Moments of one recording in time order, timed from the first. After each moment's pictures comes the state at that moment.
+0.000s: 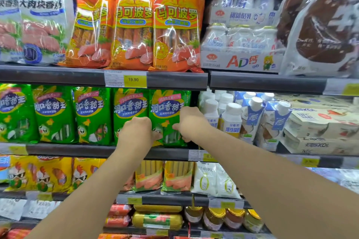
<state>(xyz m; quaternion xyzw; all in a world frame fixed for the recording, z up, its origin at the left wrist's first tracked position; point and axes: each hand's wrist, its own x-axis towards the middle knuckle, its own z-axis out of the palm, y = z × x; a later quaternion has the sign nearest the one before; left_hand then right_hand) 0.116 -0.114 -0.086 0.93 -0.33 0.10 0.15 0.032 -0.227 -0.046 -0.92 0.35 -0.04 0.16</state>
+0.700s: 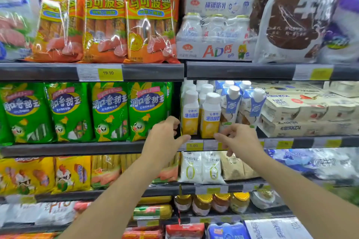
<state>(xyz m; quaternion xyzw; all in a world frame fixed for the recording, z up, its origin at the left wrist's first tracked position) 0.042 -0.156 -0.121 0.79 -0.48 0.01 0.39 -0.136 -0.293 -0.115 -0.79 0.42 -0.26 0.35</state>
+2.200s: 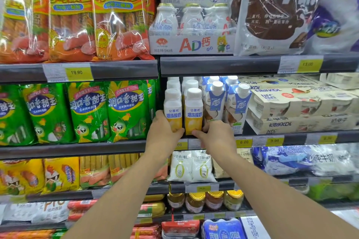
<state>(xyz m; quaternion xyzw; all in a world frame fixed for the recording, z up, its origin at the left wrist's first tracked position) 0.018 -0.220 -0.134 0.82 -0.36 -0.02 0.44 -0.102 -0.315 -0.139 -0.81 0.46 -0.25 0.26</state>
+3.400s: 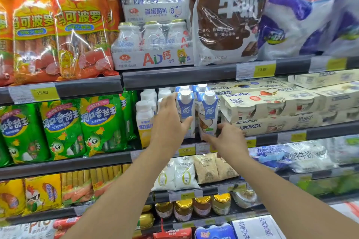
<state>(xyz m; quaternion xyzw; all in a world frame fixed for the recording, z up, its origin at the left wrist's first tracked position) -0.060 -0.261 -0.075 0.77 -0.50 0.13 0.38 -0.191 -0.366 -0.127 -0.78 0.47 -0.28 0.30</state>
